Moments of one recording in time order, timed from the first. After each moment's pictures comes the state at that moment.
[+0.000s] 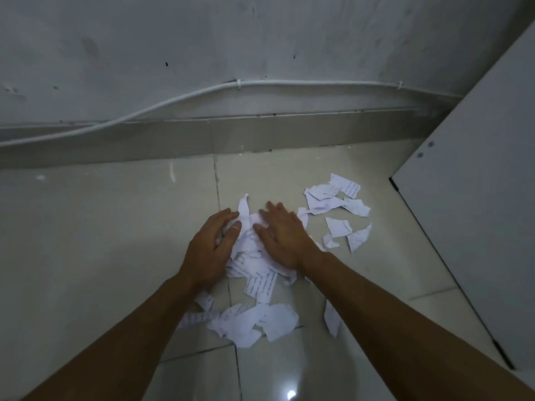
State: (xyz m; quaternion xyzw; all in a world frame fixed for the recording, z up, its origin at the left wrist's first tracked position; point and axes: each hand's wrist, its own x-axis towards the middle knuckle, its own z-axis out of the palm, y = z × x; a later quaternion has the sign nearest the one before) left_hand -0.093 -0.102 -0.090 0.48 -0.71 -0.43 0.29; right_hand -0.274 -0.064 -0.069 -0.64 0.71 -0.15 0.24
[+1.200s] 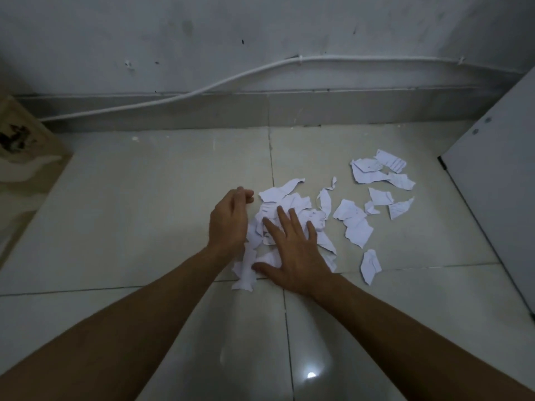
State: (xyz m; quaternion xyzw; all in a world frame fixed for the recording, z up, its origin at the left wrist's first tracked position) left_hand -0.032 -0.041 -0.042 0.60 -0.56 -0.43 0.38; right_hand -0.167 0.032 -0.087 -0.73 0.67 -0.05 0.15
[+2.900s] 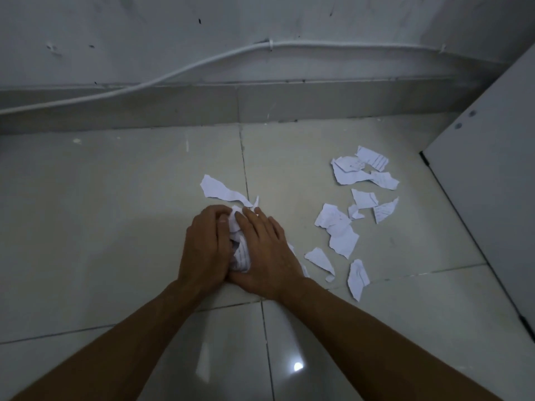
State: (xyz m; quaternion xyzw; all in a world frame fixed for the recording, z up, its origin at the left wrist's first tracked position) left_hand -0.035 -0.044 -0.090 0.55 -0.67 -0.37 0.32; right_hand -0.164 -0.002 -0.109 -0.73 0.64 -0.21 0.15
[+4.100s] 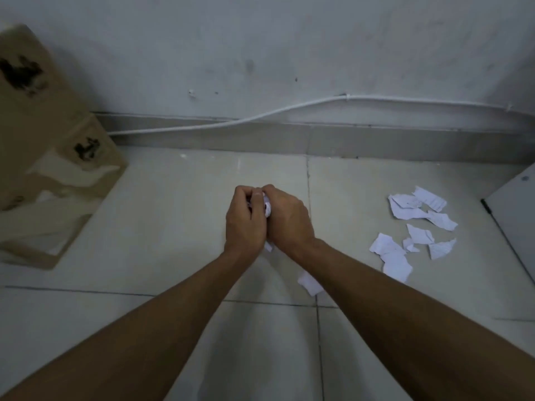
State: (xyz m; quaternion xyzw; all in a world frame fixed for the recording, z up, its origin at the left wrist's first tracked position) left_hand -0.003 -0.062 -0.007 0.58 -0.55 -0.37 0.48; right_hand -0.096 -0.068 -0.010 -0.72 0.58 -0.36 0.11
